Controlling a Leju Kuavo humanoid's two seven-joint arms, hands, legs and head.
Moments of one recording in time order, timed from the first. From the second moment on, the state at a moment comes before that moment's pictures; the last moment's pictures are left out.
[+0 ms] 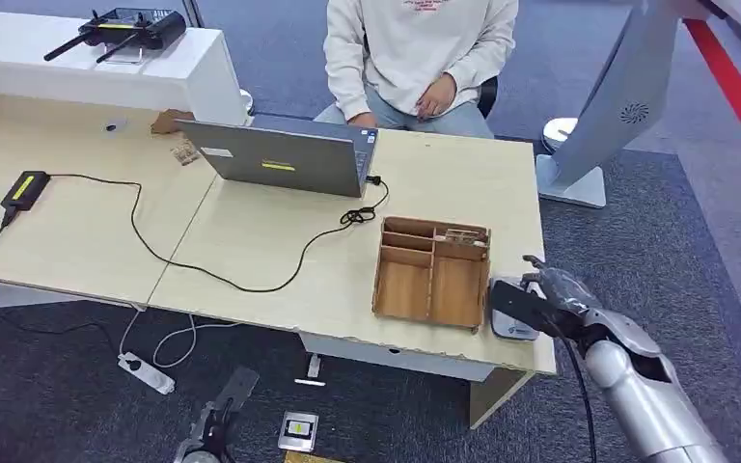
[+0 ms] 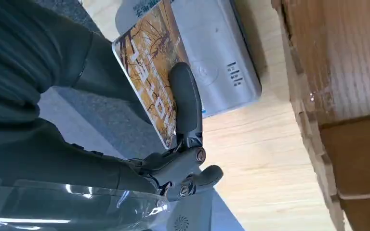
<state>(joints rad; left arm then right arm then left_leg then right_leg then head) -0.21 0.09 -0.72 -0.54 0.06 0.48 0.01 -0.55 -0.28 0.55 -0.99 0.76 0.09 0.01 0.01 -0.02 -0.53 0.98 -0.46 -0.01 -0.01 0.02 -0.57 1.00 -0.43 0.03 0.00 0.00</state>
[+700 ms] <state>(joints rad) -0.20 0.09 -0.68 -0.54 0.02 0.48 0.04 -0.57 -0.27 0.56 -0.96 0.74 0.12 0.01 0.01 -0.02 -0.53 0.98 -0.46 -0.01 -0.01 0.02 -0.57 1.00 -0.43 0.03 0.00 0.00</state>
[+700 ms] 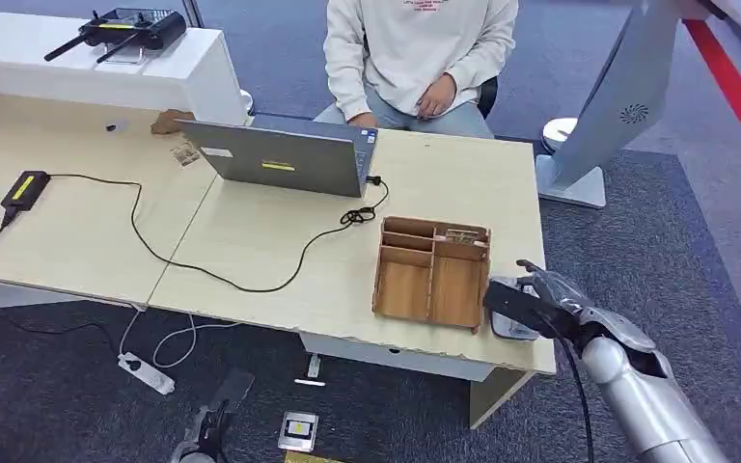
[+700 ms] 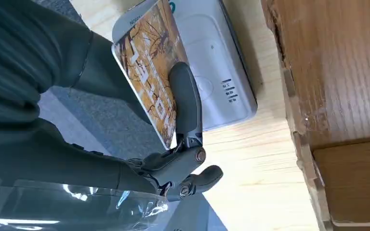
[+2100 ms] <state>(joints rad) -0.22 0.08 -0.68 -0.55 -0.07 0.47 -0.04 -0.79 -0.36 0.40 -1.07 0.76 -0.04 -0.08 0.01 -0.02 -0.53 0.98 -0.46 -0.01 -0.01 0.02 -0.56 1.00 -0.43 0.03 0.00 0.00</state>
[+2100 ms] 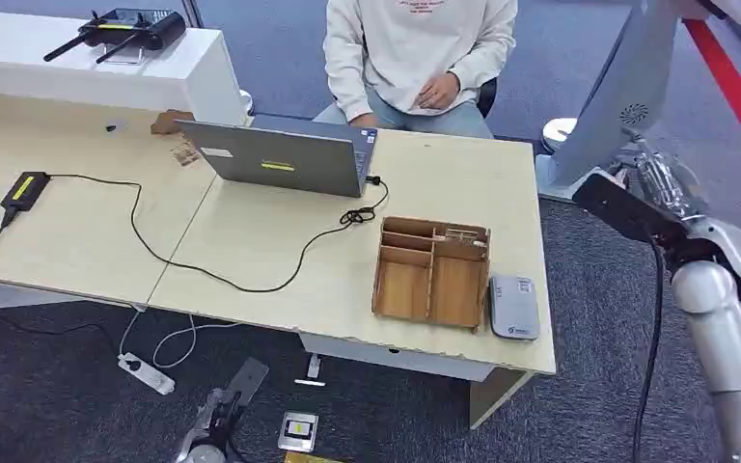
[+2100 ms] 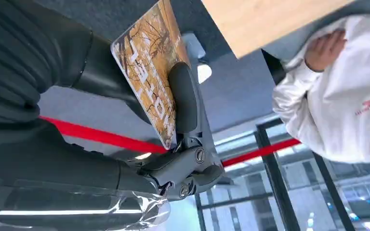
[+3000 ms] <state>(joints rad) -0.21 0.07 -0.72 -0.57 0.06 0.50 -0.12 -1.14 0.18 0.58 -0.52 0.81 0.01 -0.34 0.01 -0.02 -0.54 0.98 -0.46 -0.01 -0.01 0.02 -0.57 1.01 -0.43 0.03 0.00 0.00</state>
